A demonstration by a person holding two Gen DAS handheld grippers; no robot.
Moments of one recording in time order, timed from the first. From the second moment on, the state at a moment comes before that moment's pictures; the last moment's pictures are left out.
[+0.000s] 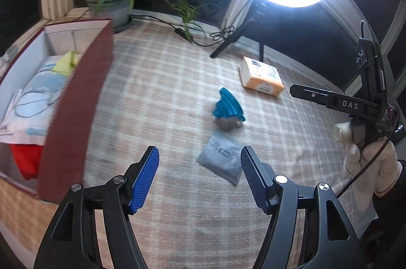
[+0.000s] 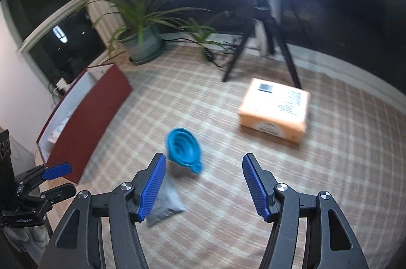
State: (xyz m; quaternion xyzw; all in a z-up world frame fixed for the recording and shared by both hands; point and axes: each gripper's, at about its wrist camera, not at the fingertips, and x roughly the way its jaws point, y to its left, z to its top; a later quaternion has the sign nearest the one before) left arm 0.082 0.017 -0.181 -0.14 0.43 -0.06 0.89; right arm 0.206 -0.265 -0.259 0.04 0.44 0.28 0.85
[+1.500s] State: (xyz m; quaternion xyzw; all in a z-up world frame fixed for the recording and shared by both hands) left arm 0.143 -0.002 -0.269 0.04 0.48 0.09 0.87; right arm 0.251 -0.239 -0.309 0.06 0.48 0.35 0.80
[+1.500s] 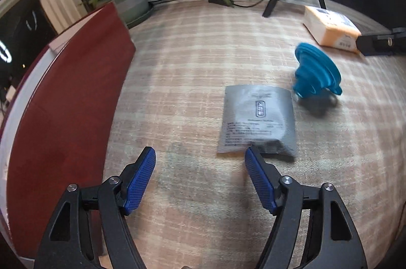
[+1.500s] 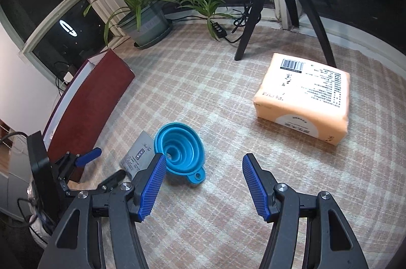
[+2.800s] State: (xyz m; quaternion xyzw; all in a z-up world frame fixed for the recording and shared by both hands) left arm 0.176 -0.016 -0.277 0.00 0.47 -0.04 0.88; right arm 0.247 -0.162 -0.326 -0.06 0.47 0.40 0.79
